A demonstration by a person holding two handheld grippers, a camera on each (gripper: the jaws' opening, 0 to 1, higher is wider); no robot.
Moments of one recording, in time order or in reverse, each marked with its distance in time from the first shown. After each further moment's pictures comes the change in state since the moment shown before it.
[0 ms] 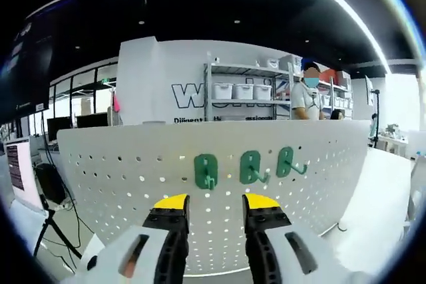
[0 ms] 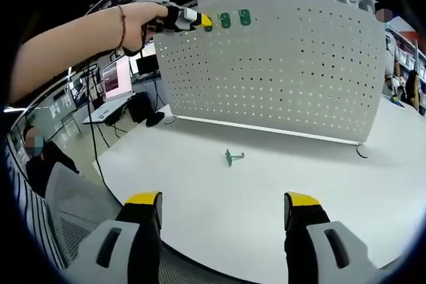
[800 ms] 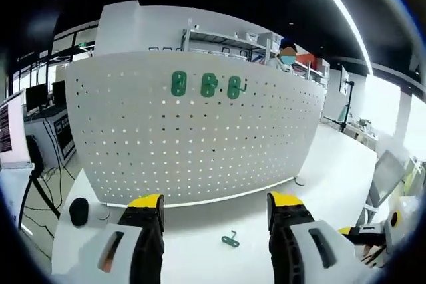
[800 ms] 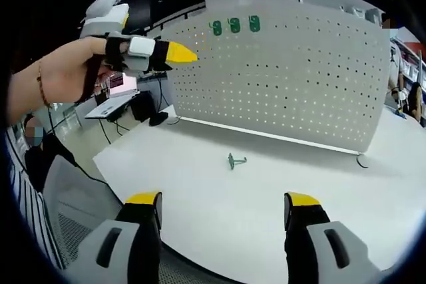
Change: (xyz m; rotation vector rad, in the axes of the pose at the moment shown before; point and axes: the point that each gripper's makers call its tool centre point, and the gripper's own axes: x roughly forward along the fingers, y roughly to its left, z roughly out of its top) left arm -0.106 -0.024 -0.099 -0.102 0.225 -0.192; right arm -0.002 0.007 0.004 -0.063 -0.023 0.014
